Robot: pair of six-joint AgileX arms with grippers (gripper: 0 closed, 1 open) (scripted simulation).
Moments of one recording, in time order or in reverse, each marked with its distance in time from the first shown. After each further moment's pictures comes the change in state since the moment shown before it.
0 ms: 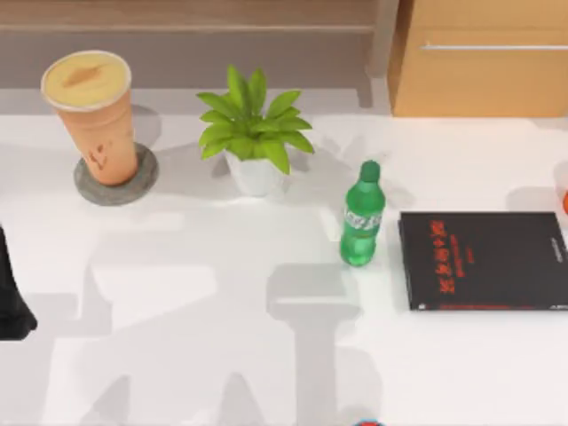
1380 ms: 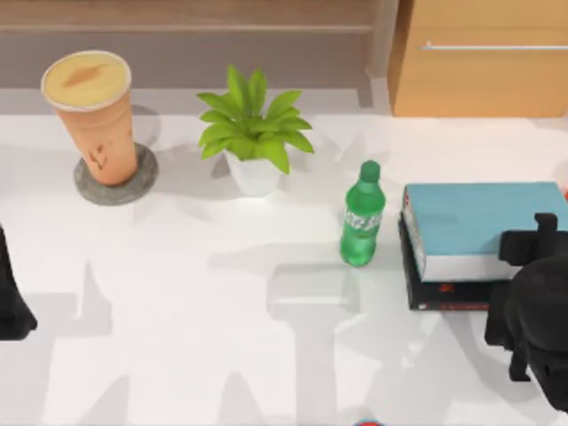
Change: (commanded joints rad) left arm 0.000 0.000 0.000 0.000 0.000 0.000; right arm 0.868 -0.073 -1.112 0.019 0.633 1.451
